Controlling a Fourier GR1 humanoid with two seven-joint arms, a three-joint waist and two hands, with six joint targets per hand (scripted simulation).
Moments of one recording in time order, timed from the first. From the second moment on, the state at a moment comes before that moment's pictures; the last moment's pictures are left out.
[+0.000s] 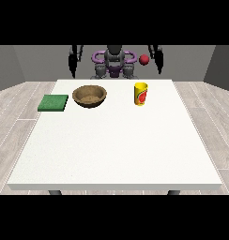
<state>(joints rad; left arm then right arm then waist) 0.01 0.11 -0.01 -1.55 -0.04 0.01 0.00 0.04 -0.09 0.01 -1.56 0.00 0.00 0.00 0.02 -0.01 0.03</state>
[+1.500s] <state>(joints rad) -0.17 0.04 0.02 -1.71 0.02 0.09 0.03 -0.07 -0.08 -0.08 -1.87 -0.15 -0.01 0.16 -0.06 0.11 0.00</state>
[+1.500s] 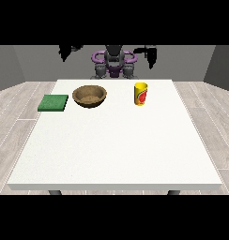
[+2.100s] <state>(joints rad) -0.24 0.07 0.10 -1.30 0.01 0.03 -0.30 -0.11 -0.15 -0.19 -1.70 -0.23 0.11 0.00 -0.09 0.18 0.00</state>
